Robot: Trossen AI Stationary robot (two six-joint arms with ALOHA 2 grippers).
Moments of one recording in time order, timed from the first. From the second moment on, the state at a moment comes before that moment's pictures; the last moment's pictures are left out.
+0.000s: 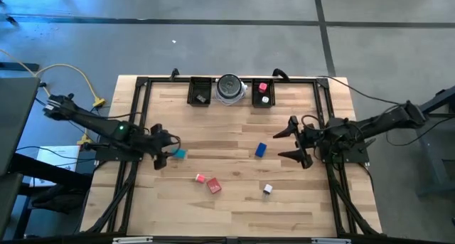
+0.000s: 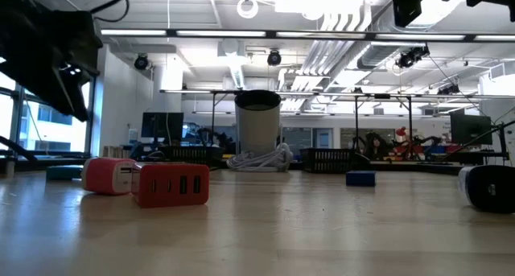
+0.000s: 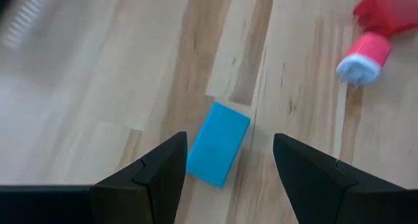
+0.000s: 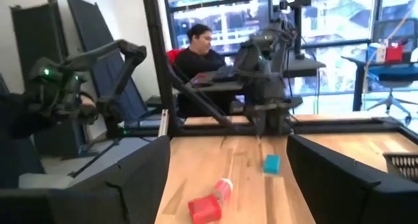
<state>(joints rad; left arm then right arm) -0.34 0.72 0.49 -0.70 -0.30 -0.52 0.23 0.69 0.36 0.42 0.03 0.13</state>
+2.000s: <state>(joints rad) -0.21 1.19 0.54 -0.61 -0.17 -0.32 0.23 0.88 0.36 0.58 0.07 0.09</state>
